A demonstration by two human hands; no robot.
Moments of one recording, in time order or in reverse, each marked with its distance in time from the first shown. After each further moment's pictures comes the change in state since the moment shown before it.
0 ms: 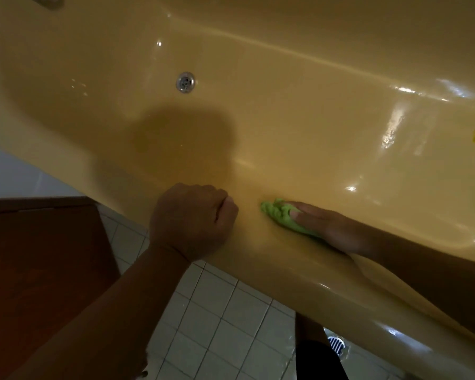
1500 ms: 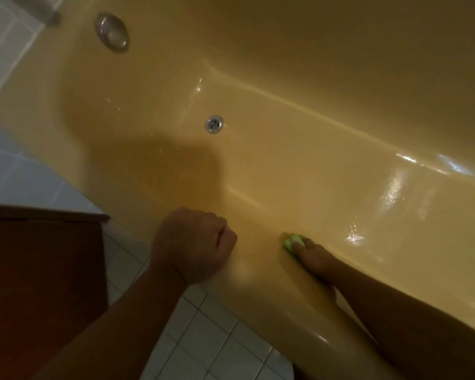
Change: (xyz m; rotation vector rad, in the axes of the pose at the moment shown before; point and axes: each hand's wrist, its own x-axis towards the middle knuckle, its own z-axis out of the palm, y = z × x) left_hand 0.010 -0.046 -0.011 0.069 -0.002 -0.055; right_hand 0.113 0.029 0.002 -0.224 0.179 0.353
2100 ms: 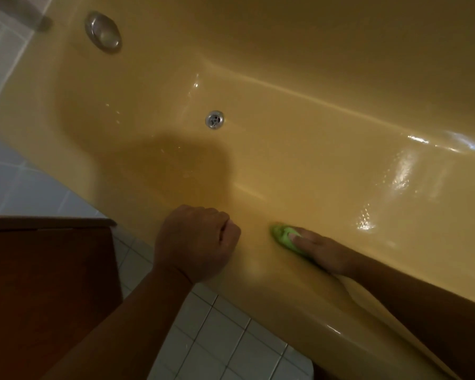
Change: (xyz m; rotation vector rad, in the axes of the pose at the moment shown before) left_hand 0.002 -0.010 0.000 0.051 0.034 0.012; right_hand -0.041 -0.030 -0.007 0.121 -0.131 -0.374
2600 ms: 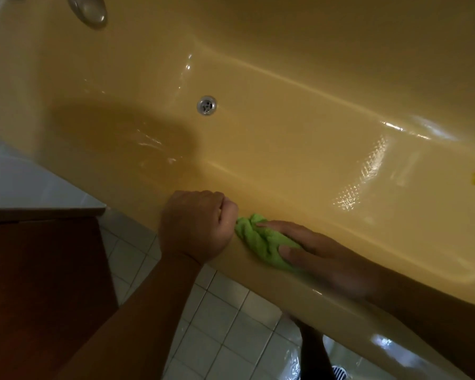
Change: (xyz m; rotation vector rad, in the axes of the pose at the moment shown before) left_hand 0.002 -0.020 0.000 -0.154 0.134 -0.066; right_hand -0.081 -0.105 0.039 0.084 -0.041 -0.211
